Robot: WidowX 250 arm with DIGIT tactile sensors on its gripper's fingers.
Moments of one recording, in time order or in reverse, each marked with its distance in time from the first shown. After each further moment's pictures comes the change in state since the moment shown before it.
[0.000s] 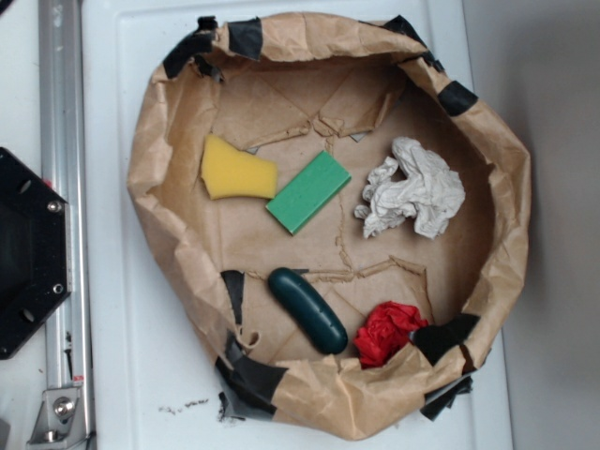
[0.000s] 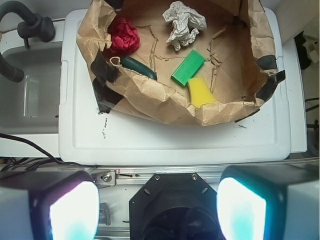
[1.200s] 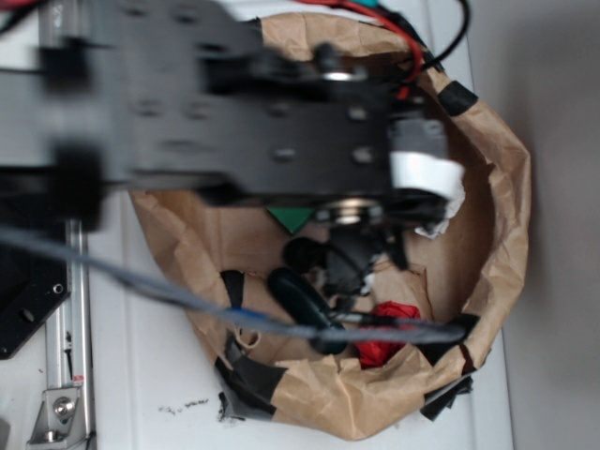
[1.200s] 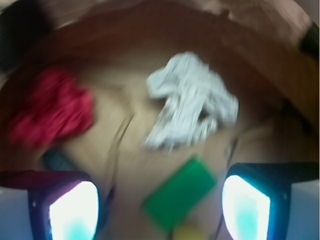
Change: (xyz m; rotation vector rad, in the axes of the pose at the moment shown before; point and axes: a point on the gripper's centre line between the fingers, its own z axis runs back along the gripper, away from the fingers) arm 0.157 0.037 -0.170 0.077 -0.031 -0.170
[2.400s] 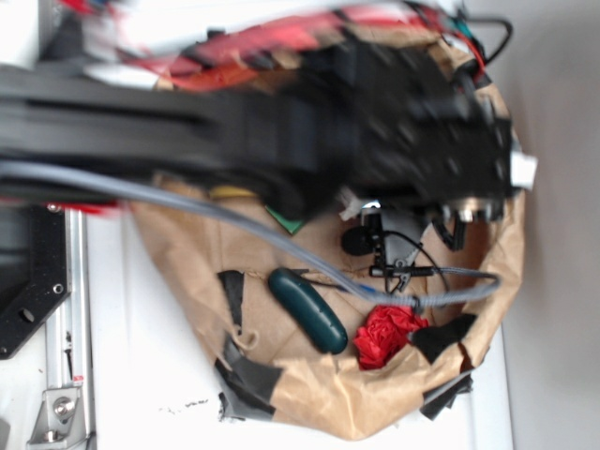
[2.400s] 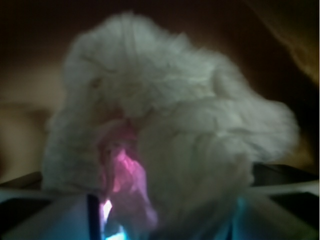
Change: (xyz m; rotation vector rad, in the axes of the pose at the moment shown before) arm 0.008 0.009 -0.003 -0.004 0.098 0.110
